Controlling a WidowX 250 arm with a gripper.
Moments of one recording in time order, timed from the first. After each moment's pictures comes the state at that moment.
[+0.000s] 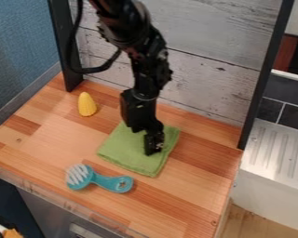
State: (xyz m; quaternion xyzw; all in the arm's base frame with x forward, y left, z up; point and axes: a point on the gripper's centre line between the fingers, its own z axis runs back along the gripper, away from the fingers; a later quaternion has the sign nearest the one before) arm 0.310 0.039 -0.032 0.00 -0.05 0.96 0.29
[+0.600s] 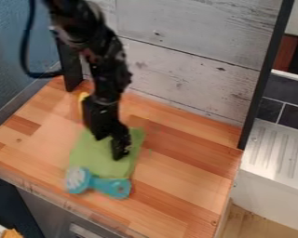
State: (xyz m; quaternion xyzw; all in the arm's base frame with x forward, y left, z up) arm 0.265 0.083 -0.031 0.03 -0.04 0.98 0.17
